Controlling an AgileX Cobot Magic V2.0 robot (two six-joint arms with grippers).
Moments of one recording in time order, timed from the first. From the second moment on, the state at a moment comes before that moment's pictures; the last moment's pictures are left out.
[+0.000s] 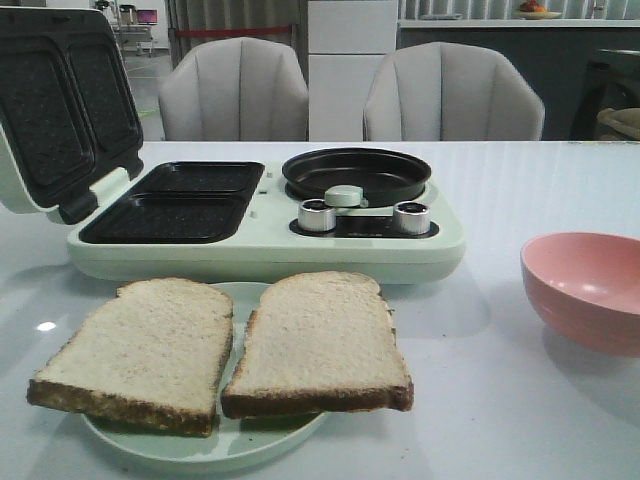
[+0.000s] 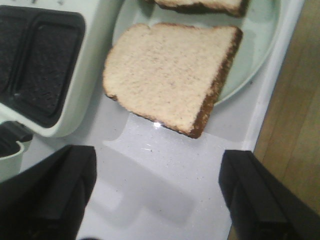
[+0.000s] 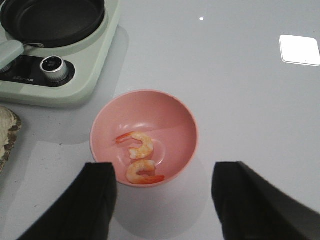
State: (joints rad) left arm -0.70 0.92 -0.48 0.32 0.51 0.51; right arm 0.02 0.67 -0.59 0.09 0.58 -0.07
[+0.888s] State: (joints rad) left arm -0.71 1.35 -0.48 0.51 0.26 0.51; right arm 0.02 0.67 -0.59 0.09 0.58 -0.07
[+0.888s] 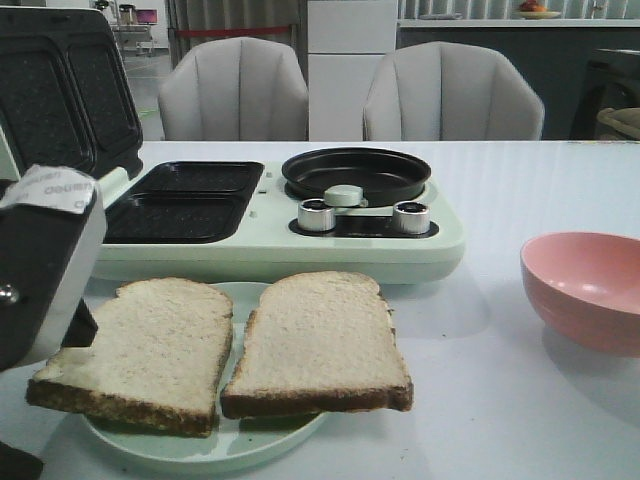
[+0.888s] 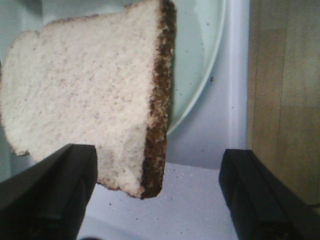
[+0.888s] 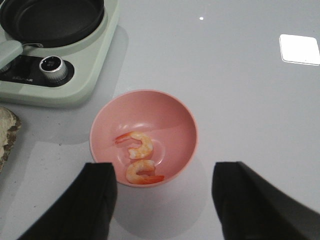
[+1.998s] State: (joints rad) left arm -0.71 1.42 -0.53 0.64 0.31 0.40; right arm 0.02 0.67 -0.59 0.09 0.58 -0.07
